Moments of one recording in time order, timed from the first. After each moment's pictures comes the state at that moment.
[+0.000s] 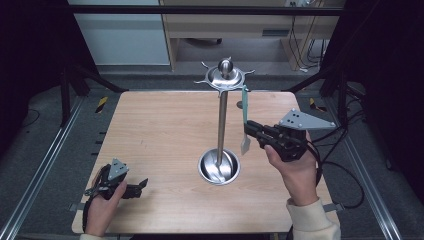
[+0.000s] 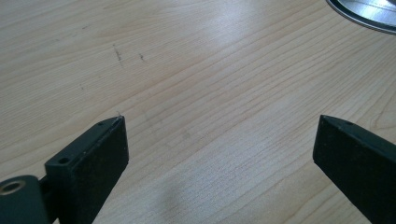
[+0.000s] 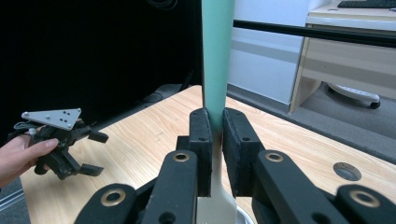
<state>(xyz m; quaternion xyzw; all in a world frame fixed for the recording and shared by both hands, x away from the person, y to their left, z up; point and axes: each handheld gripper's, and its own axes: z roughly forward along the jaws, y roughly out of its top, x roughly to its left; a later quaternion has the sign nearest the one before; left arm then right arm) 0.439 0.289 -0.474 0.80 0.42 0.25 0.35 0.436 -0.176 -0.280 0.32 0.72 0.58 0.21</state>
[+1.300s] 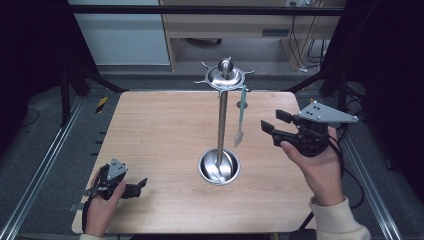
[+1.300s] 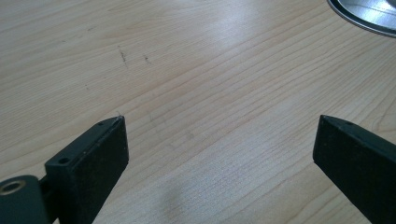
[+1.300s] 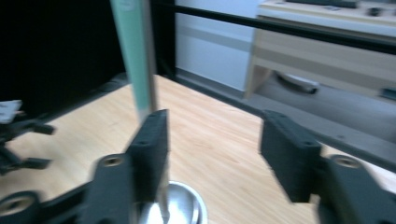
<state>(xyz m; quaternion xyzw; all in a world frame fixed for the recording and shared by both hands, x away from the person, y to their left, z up) 0.438 0.290 -0.472 0.80 0.42 0.26 0.35 0.433 -0.210 -0.259 0.36 0.72 0.52 0.28</state>
